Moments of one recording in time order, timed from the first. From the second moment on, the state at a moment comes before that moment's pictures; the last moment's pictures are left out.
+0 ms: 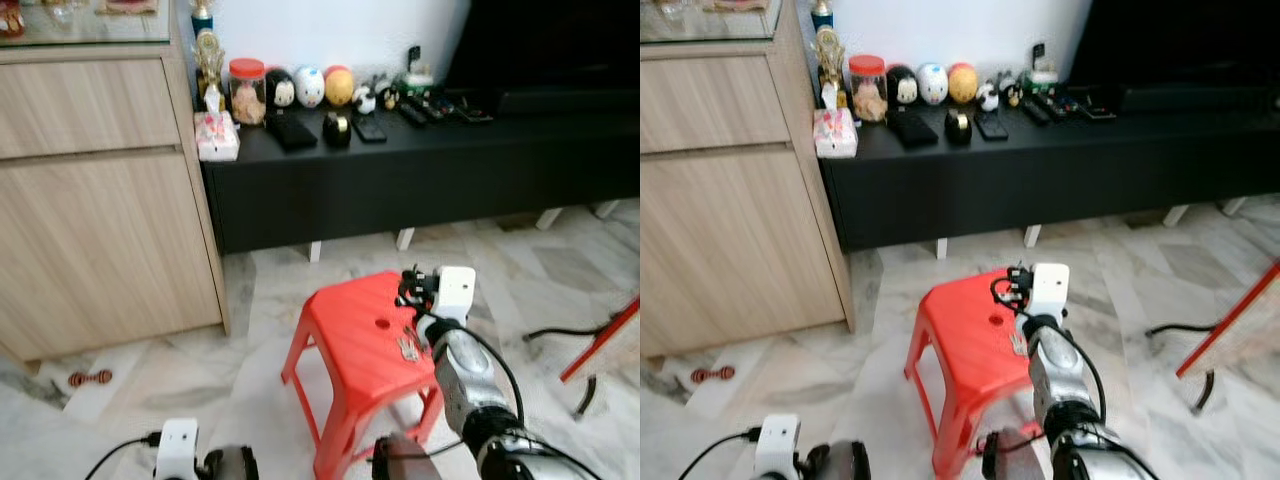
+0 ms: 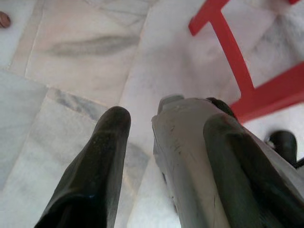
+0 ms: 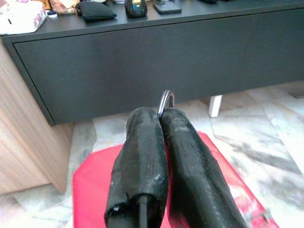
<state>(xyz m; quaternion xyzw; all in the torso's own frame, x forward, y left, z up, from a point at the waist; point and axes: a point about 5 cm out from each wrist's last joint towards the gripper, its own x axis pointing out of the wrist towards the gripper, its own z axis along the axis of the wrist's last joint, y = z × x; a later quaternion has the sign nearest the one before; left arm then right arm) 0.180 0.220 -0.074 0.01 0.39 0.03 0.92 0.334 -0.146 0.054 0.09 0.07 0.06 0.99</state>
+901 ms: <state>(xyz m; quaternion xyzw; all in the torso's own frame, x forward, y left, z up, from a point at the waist) 0.160 0.214 -0.087 -0.01 0.44 0.03 0.90 0.336 -0.158 0.058 0.09 0.07 0.03 0.99</state>
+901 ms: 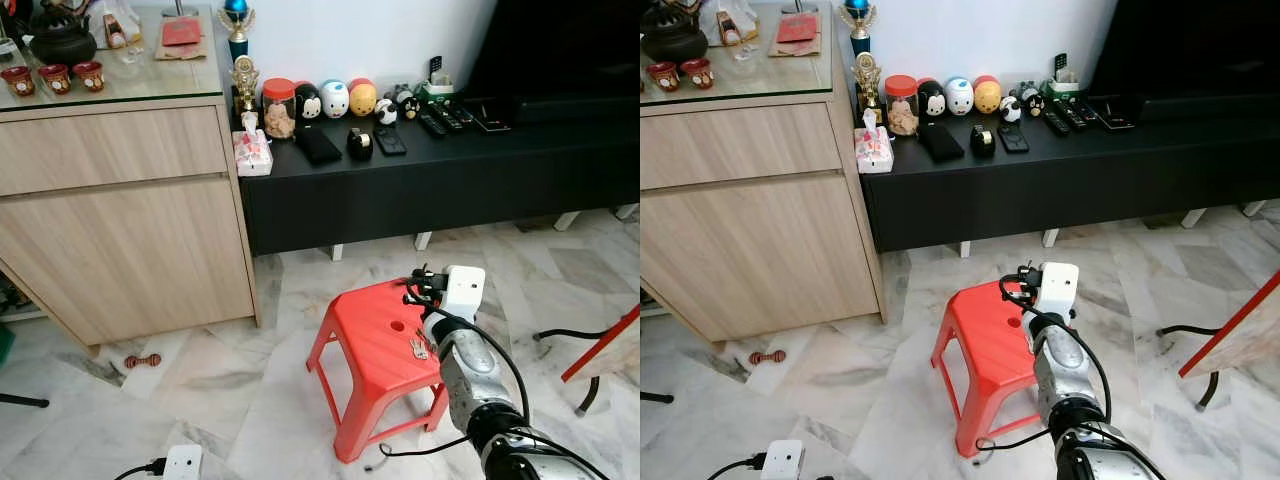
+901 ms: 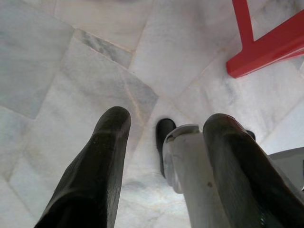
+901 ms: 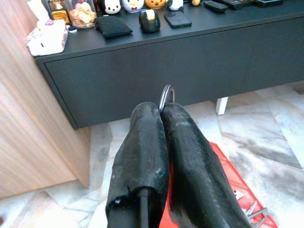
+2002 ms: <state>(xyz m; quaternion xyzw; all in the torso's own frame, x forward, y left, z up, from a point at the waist) 0.161 0.200 -0.089 -0.01 0.43 0.02 0.90 0.279 -0.190 -0.002 0.06 0.16 -0.06 0.98</state>
